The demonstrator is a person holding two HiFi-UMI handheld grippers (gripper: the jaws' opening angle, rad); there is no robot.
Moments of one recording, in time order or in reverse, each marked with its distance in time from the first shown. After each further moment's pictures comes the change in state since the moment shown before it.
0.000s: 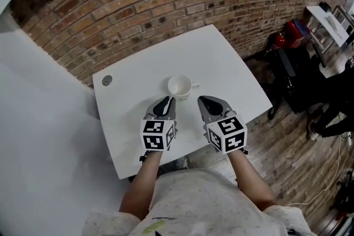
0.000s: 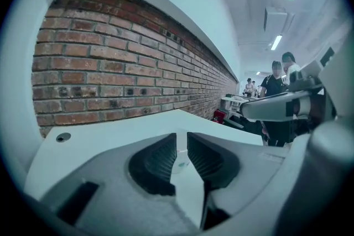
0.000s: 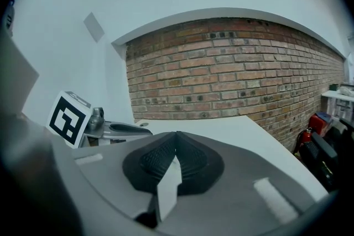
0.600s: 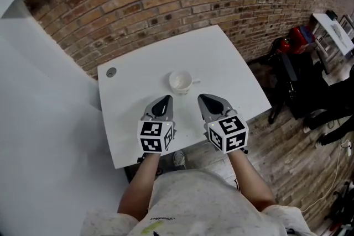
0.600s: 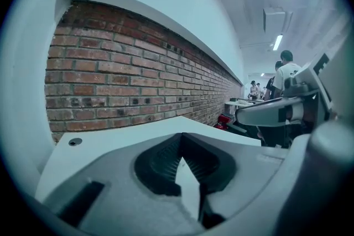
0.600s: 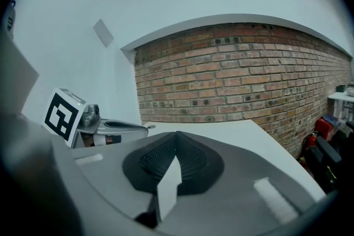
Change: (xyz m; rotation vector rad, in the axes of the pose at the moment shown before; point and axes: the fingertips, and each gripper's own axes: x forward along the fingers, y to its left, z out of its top) left arm -0.044 -0.022 0.012 0.016 -0.071 0.063; right arm -0.029 0.015 0.004 -0.025 -0.038 0.064
